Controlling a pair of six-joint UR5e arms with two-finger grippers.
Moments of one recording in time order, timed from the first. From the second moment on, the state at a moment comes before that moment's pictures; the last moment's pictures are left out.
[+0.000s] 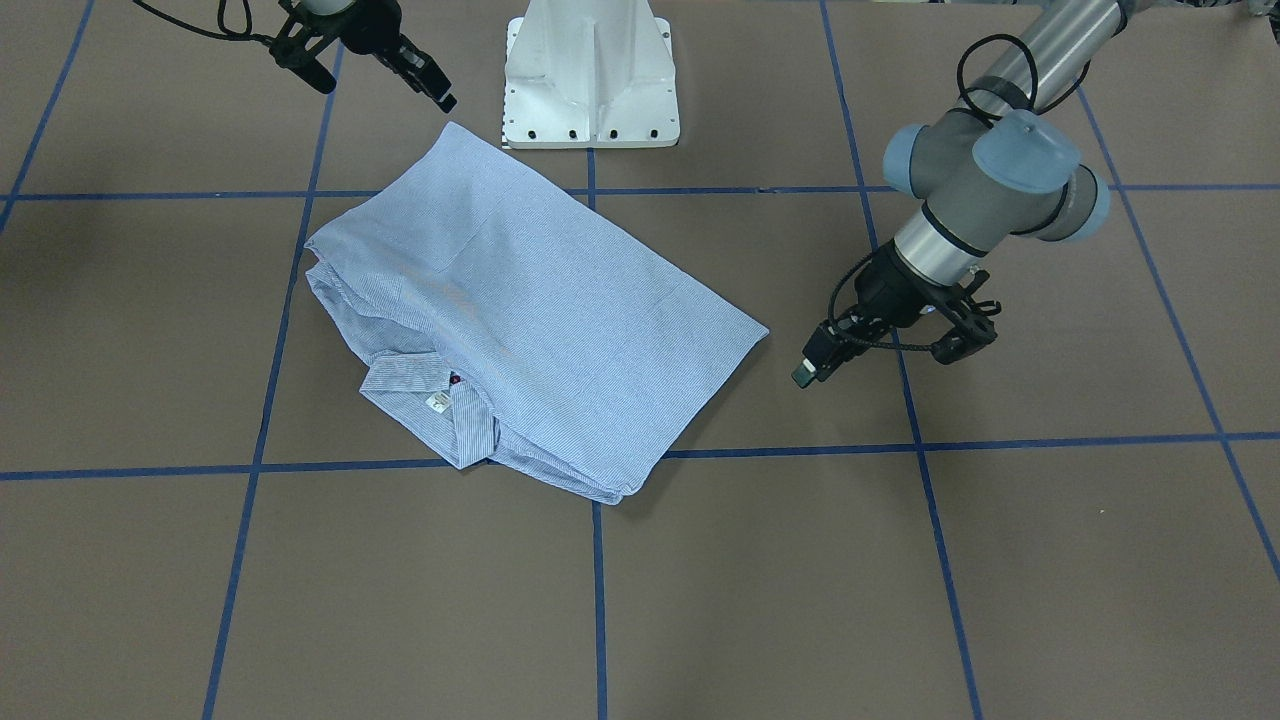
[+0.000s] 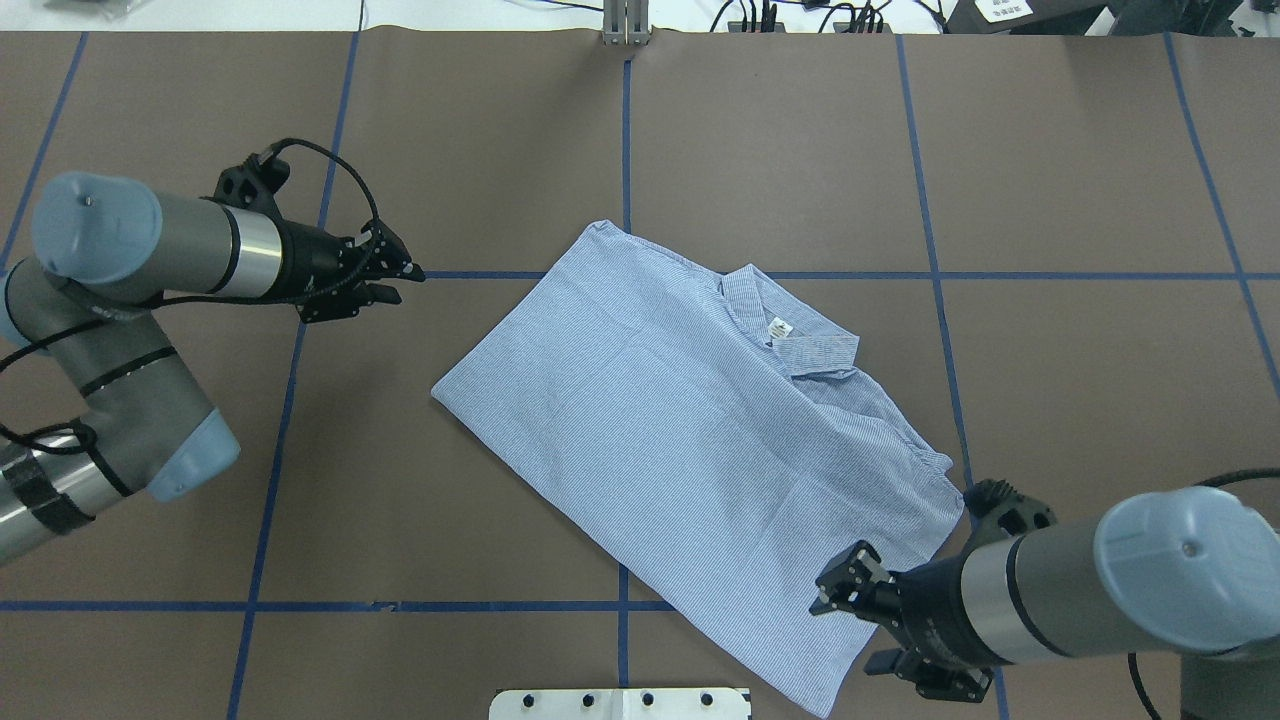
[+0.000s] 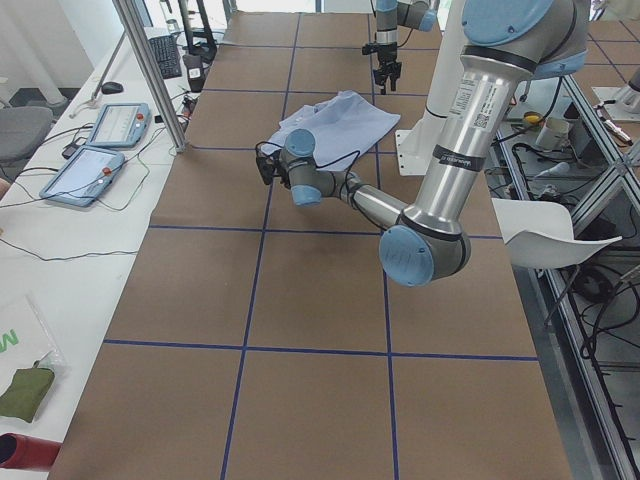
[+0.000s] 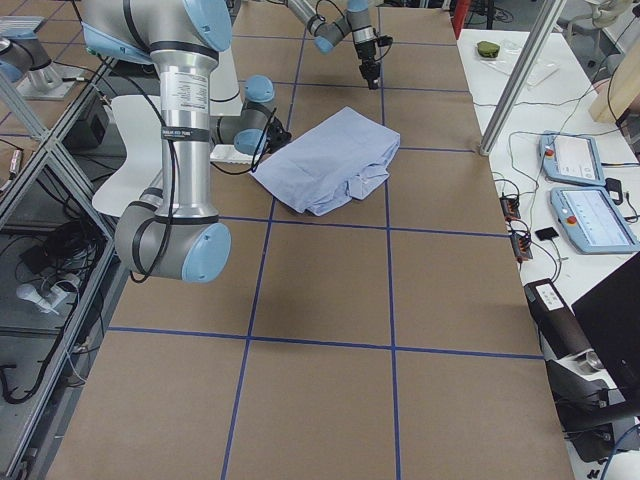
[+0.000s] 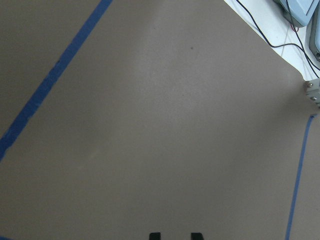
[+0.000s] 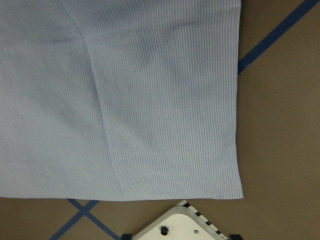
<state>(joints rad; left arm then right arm) -0.73 -1.90 -1.59 -2.49 -1.98 -1.81 0.27 -1.58 2.29 -1.18 1.91 2.27</state>
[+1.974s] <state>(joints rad) -0.56 -1.87 -1.59 -2.48 -1.86 -1.92 0.43 -1.51 2.20 -1.18 1.93 2.24</state>
